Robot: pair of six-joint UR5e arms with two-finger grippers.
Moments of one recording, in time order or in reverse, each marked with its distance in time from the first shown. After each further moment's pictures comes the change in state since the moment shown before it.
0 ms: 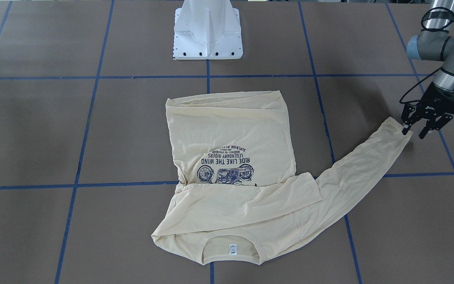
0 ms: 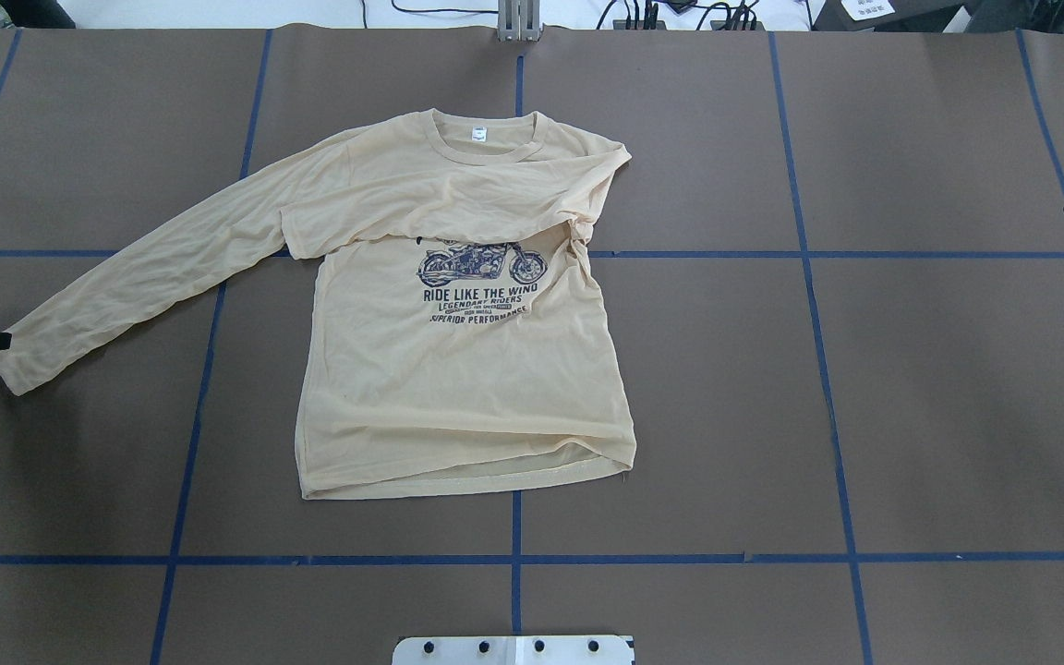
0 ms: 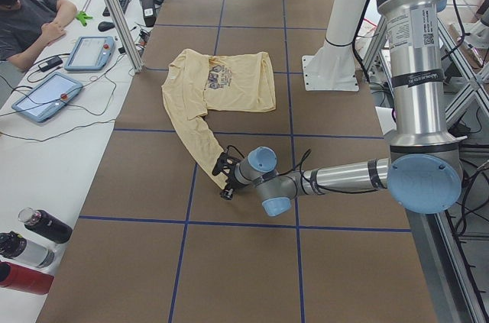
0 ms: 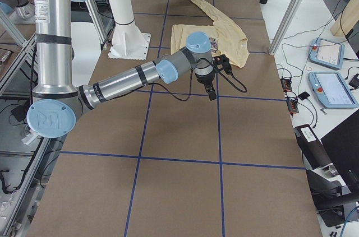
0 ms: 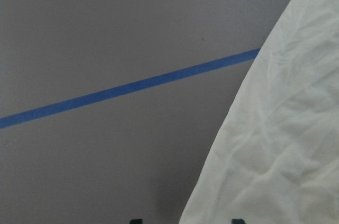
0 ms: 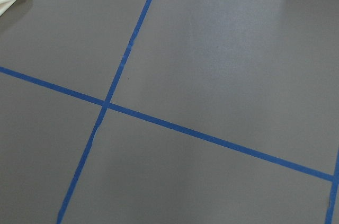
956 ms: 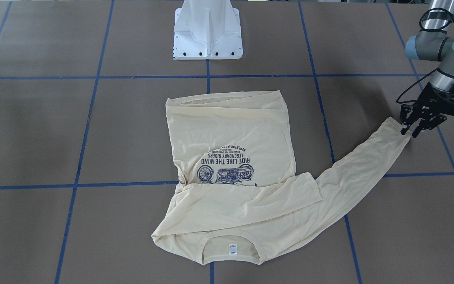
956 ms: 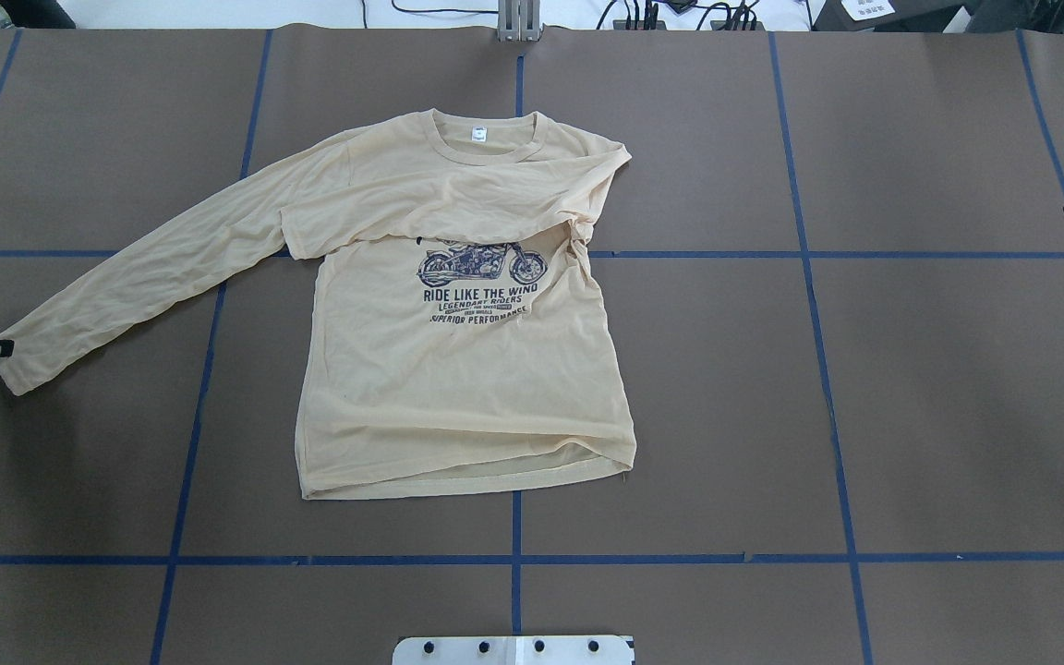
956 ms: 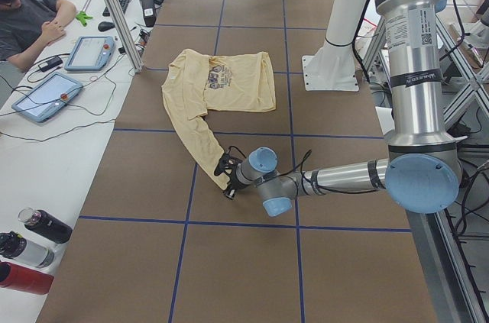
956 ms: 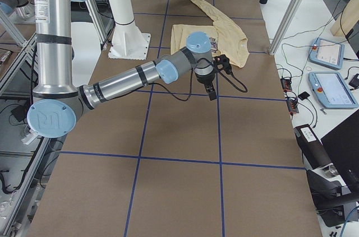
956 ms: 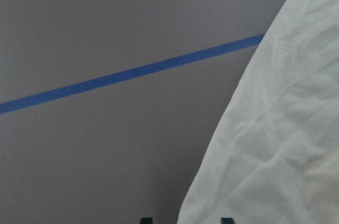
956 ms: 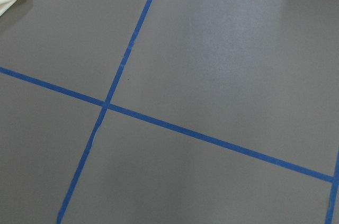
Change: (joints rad) left arm 0.019 0.000 0.008 -0.004 -0.004 0.000; right arm 0.000 0.002 -0.001 0.001 -0.001 -0.002
